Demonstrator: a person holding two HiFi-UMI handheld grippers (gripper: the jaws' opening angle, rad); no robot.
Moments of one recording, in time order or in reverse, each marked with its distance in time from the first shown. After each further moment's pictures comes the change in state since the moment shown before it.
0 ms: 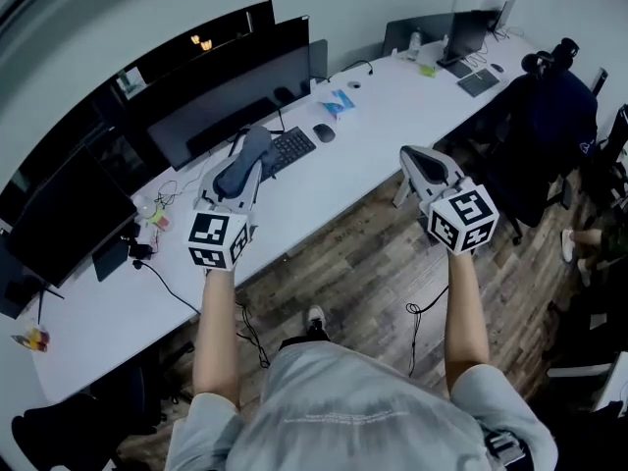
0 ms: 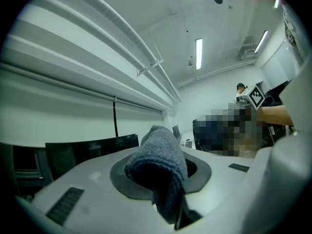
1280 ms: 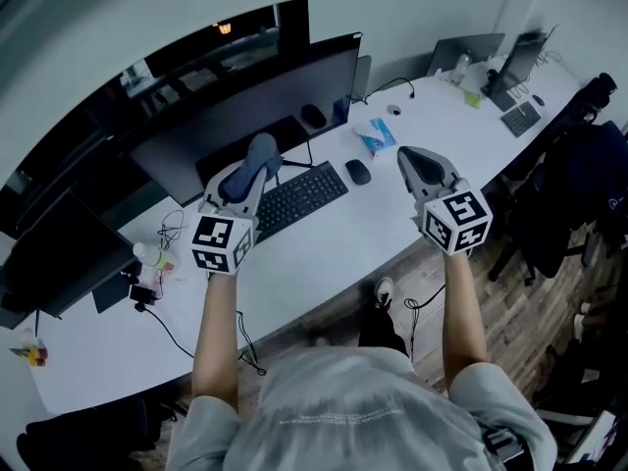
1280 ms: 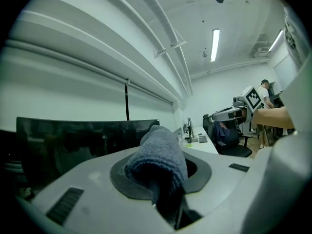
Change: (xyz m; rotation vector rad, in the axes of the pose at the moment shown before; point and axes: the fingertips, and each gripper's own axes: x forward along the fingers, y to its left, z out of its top) left arm 0.137 0.160 -0.079 -0.061 0.076 0.060; right arm 0.251 -0.061 -0.028 0.002 0.038 0.073
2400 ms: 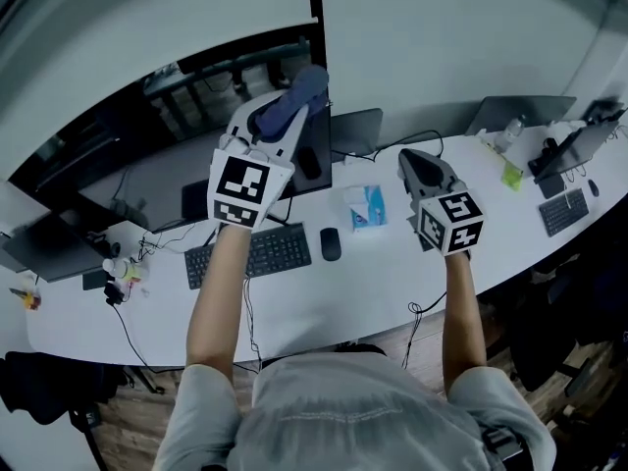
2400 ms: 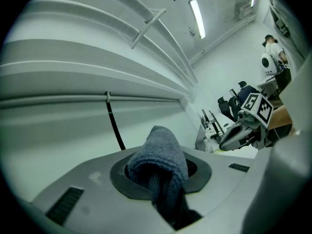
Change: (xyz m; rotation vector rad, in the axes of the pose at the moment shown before) left arm 0.325 -0.008 0.155 0.322 -0.027 0.189; right arm 0.177 -0.256 -0.030 0.074 0.013 0.239
